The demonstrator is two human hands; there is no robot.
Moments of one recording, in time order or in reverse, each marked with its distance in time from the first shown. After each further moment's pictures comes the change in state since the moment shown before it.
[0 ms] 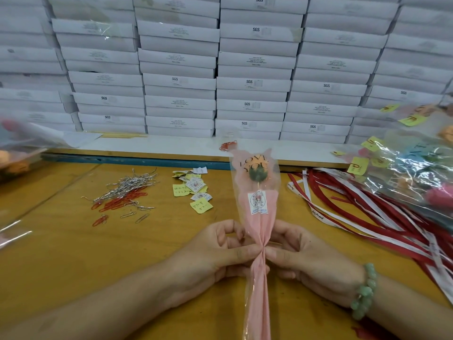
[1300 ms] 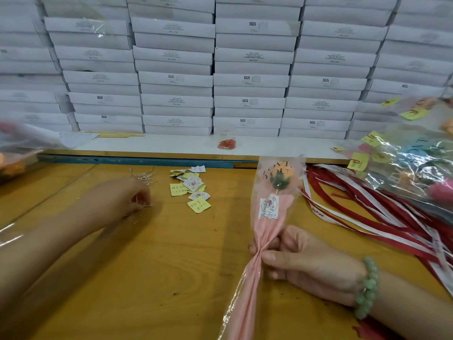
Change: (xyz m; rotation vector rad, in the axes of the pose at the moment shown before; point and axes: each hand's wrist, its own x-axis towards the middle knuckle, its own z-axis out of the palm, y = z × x) left_hand -0.018 0.085 -0.142 1.895 0.471 -0.154; right_hand 0.001 -0.002 0.001 0.152 -0.006 0.093
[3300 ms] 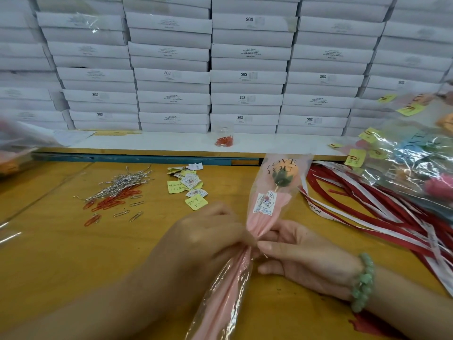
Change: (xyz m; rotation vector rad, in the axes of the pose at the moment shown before) left_hand -0.075 0.151 -0.002 -0.509 0.584 0.695; right_hand 0.003 0.002 -0.002 0.078 -0.030 -0.017
